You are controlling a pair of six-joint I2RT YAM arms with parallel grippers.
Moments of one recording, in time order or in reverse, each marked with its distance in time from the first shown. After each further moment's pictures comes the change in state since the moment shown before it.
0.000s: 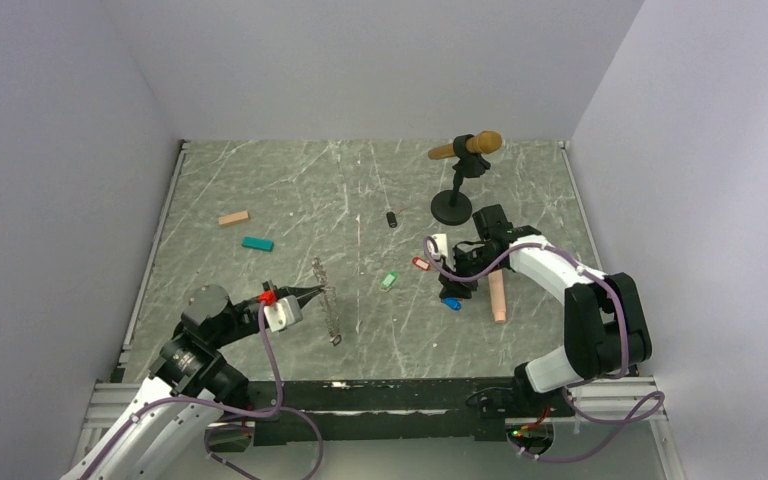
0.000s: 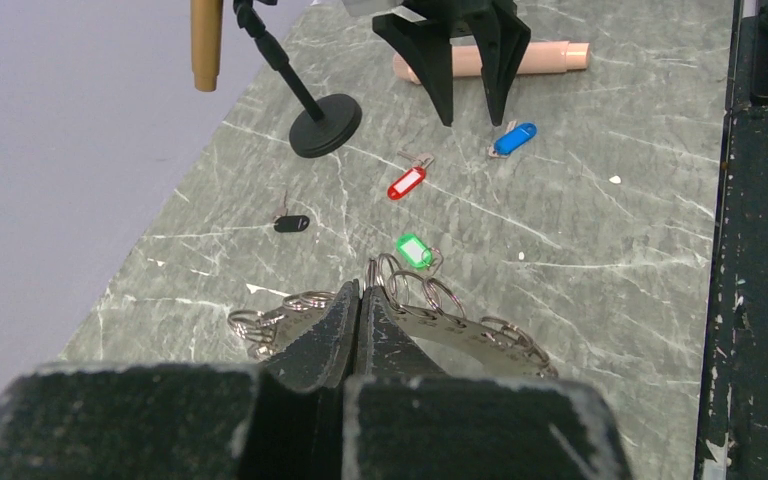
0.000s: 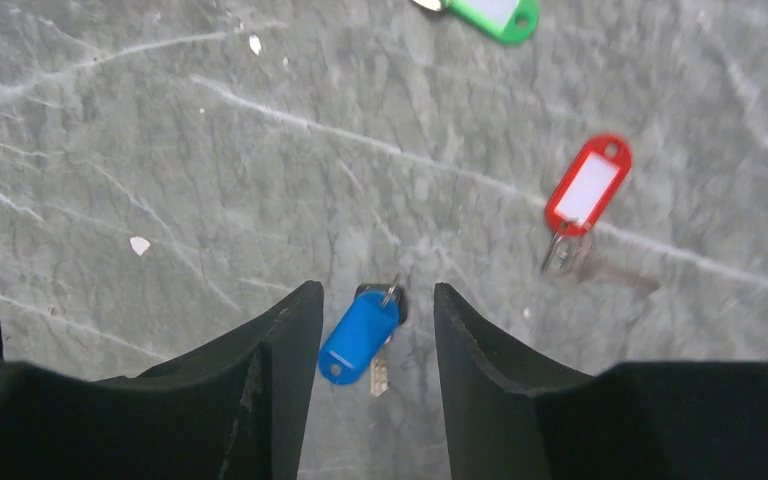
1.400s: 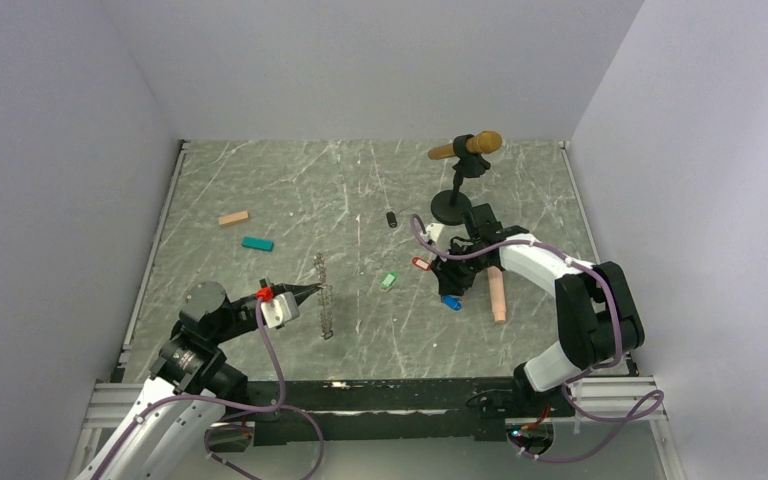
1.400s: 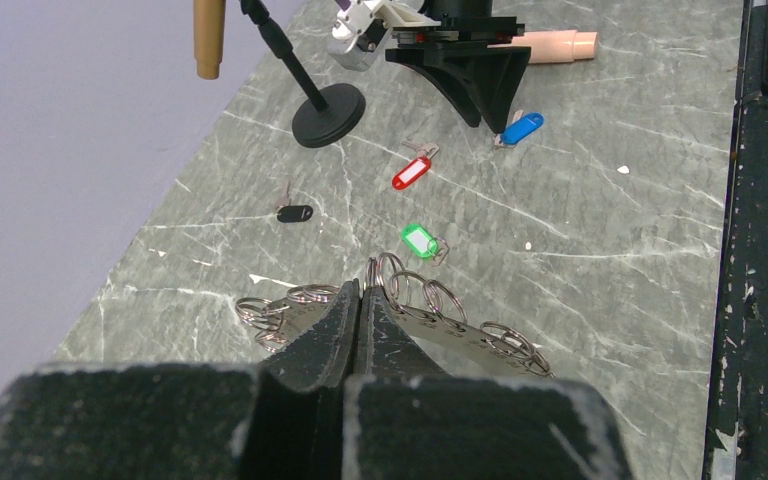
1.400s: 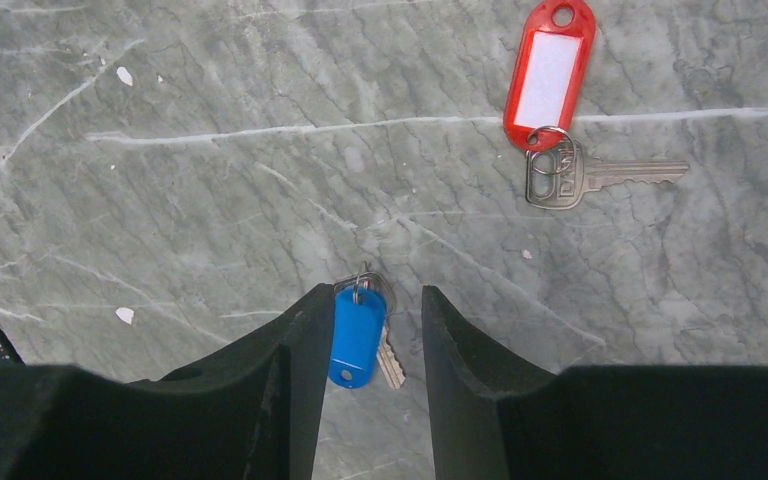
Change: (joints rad) left arm 0.087 0.011 0.000 -0.003 0.083 0.006; right arm 0.060 0.068 -0.009 0.126 0.253 0.486
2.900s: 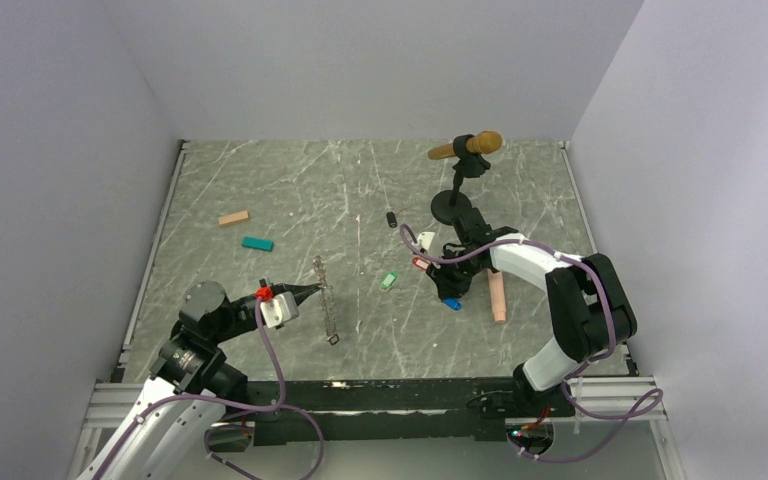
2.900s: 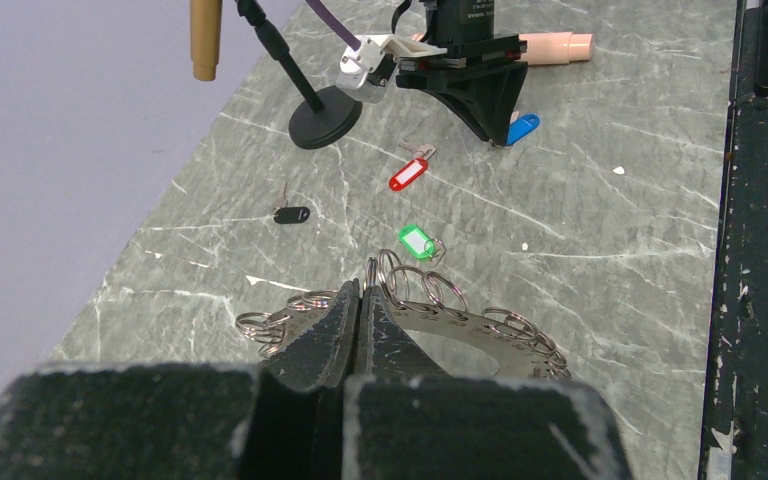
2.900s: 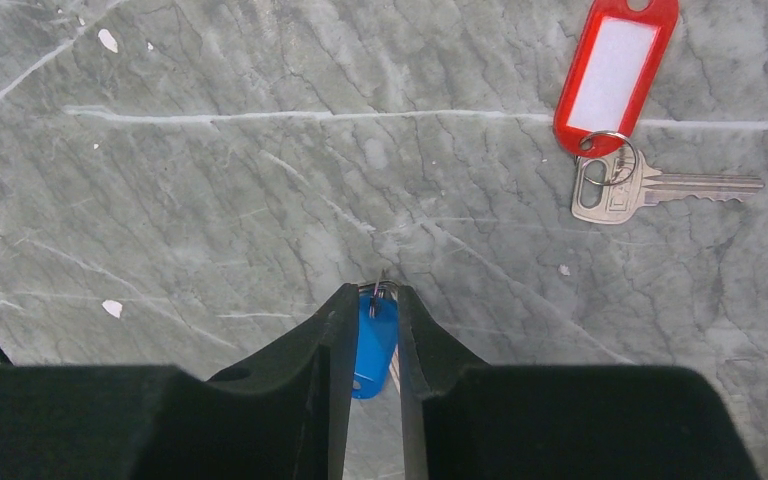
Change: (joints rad) left arm 0.008 0.000 0.000 0.000 0.014 -0.003; right arm 0.042 0.047 0.006 -0.019 0.049 -0.030
